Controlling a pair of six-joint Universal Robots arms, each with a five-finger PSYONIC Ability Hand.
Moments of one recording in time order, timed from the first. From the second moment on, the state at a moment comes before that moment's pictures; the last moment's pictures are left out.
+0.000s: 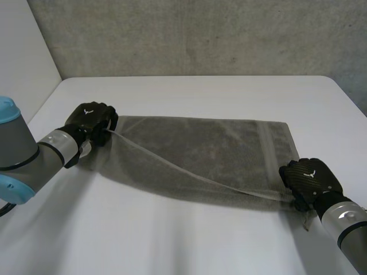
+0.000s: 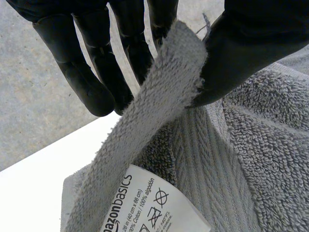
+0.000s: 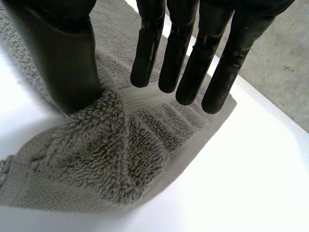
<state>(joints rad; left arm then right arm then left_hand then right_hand) 4.58 -2.13 -1.48 3.41 -1.13 3.36 1.68 -1.43 2.17 -0.37 1.29 2.63 1.43 1.51 1.55 1.52 1.47 0.77 0.78 0.77 0.77 0.59</state>
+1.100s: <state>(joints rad) 4.78 -1.31 -2.09 3.28 -1.04 3.37 1.25 -1.78 1.86 0.46 0.84 2.29 1.43 1.51 1.55 1.52 1.47 1.32 1.30 1.33 1.33 1.16</state>
